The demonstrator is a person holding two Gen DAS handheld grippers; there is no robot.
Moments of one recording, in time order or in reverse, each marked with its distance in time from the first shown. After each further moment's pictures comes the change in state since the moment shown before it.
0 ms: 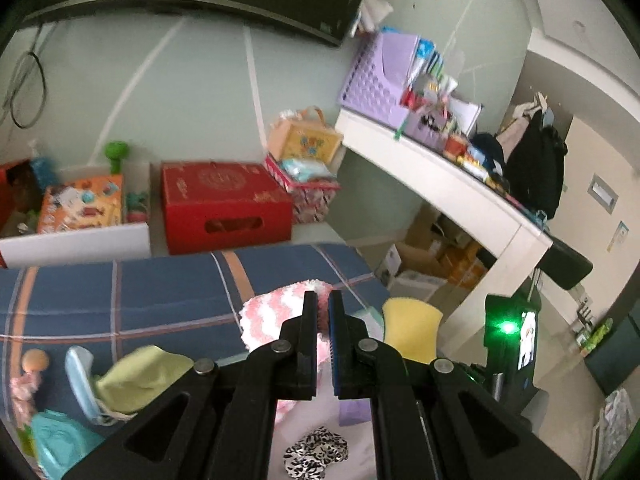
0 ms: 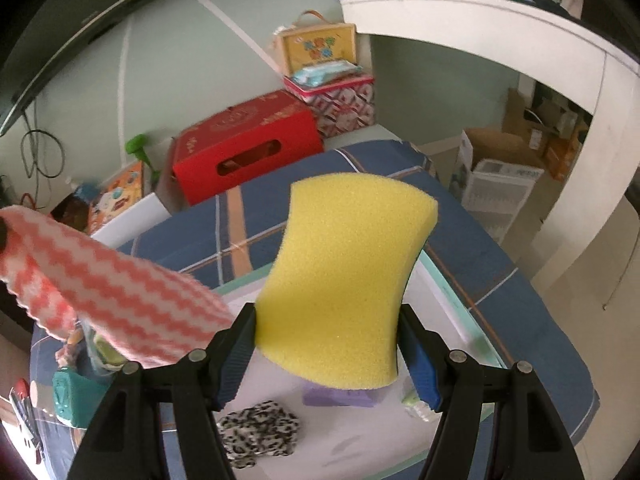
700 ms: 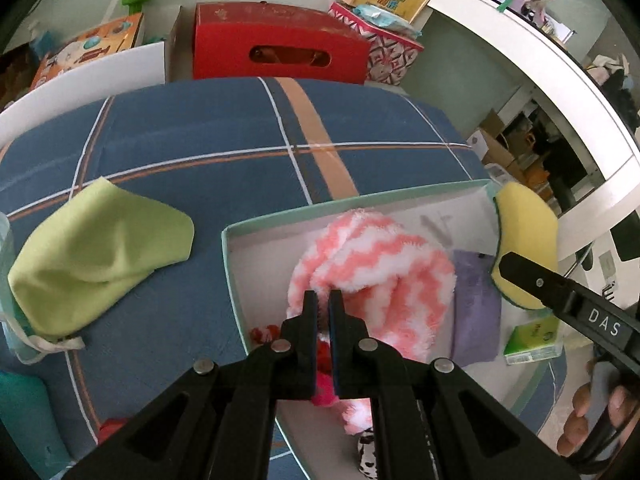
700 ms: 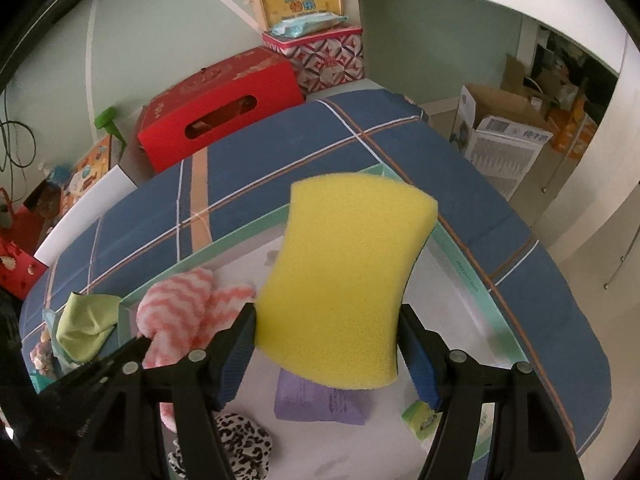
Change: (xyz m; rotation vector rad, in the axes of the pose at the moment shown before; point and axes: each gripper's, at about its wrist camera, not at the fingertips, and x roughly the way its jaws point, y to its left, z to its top) left arm 0.136 0.067 -0.100 -0.130 0.415 0.156; right arm 0.060 -0.015 -0.007 0.026 0.123 -0.031
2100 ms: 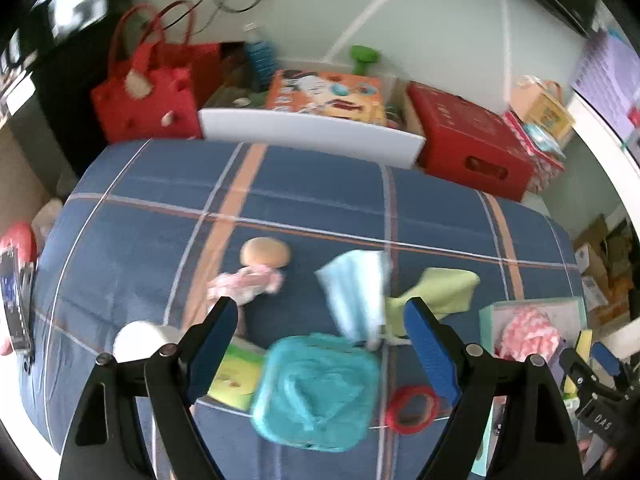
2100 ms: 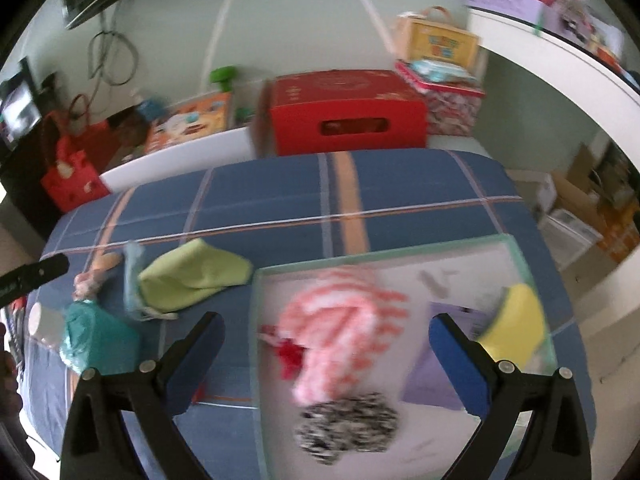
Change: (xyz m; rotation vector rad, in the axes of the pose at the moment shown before) left arm -0.190 0.168 -0.012 -0.332 -0.166 0.400; right arm -0.056 0.147 -0.029 -0.361 -0.069 0.121
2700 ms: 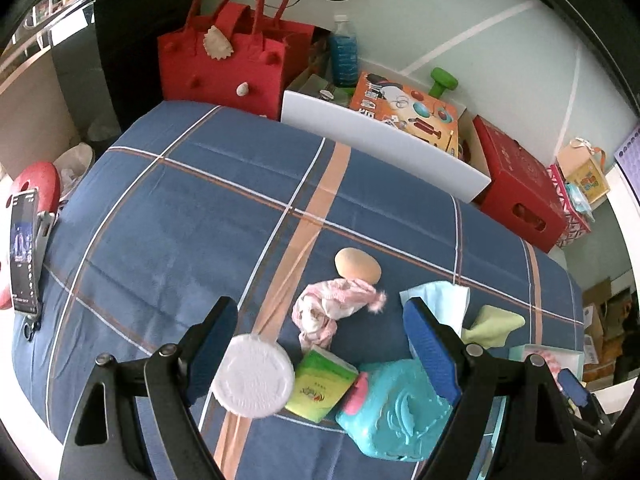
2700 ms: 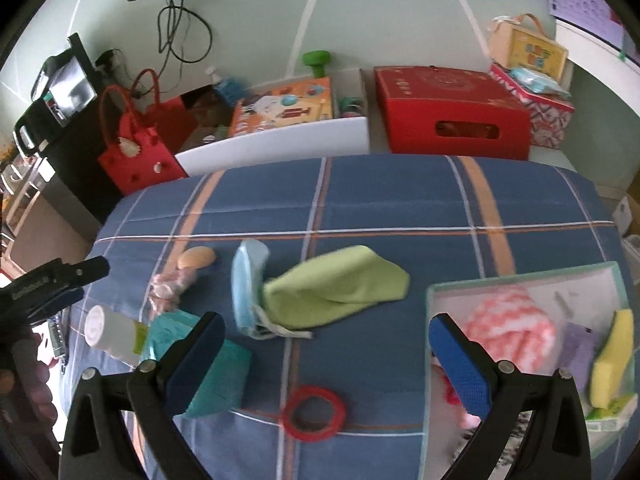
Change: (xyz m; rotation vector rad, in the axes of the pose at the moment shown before) left arm 0.005 0.088 0.013 -0.197 0.014 0.020; right arm 0.026 0.108 0.014 -0.044 0.027 0.215
